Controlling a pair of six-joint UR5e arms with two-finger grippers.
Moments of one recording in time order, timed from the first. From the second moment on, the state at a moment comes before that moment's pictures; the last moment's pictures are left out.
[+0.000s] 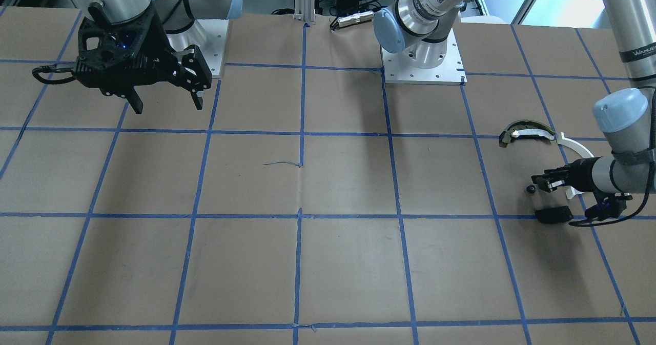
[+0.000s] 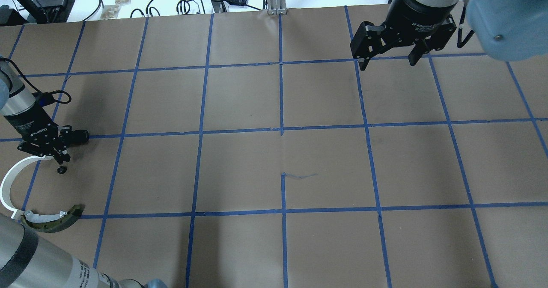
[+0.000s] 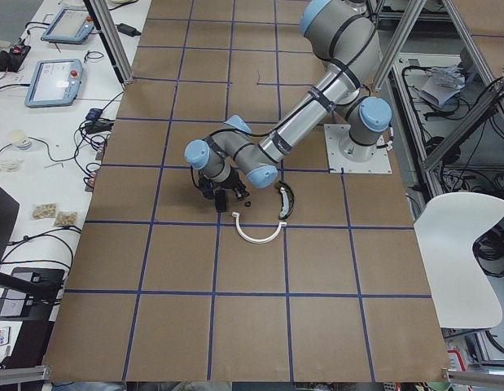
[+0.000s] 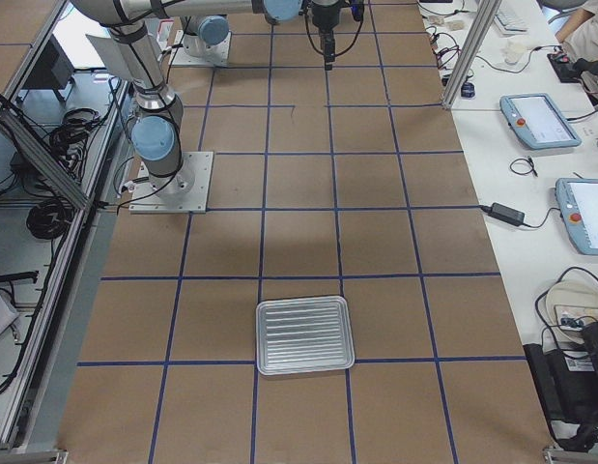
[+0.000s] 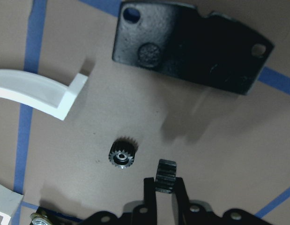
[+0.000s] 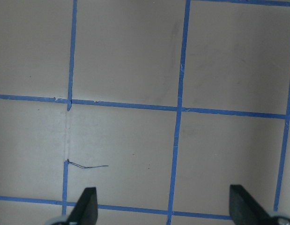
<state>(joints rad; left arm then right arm) -0.94 -2.08 -1.66 -1.41 1.75 0.16 1.63 -1.56 1.54 -1.63 -1.53 -0.02</state>
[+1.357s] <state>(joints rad) -1.27 -1.76 -1.44 -1.47 1.57 0.03 1.63 -1.56 1.54 -1.63 -1.53 -0.02</state>
